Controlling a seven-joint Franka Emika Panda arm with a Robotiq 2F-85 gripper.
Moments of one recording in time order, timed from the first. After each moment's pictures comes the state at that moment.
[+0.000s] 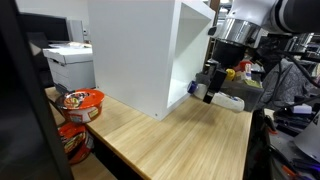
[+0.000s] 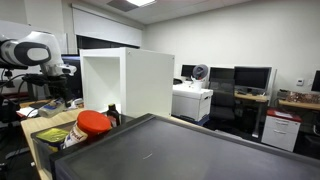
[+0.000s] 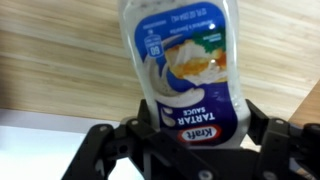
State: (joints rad) arm 0.31 -0.29 0.19 -2.77 0.14 2.68 0.19
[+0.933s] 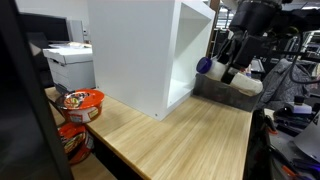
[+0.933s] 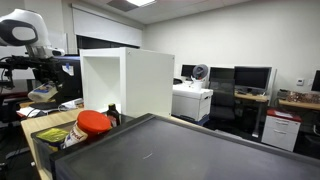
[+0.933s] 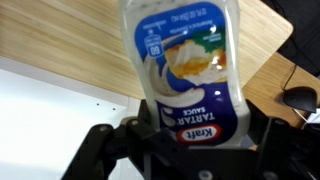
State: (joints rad) arm 0.41 -0.51 0.18 -2.74 0.19 2.49 0.03
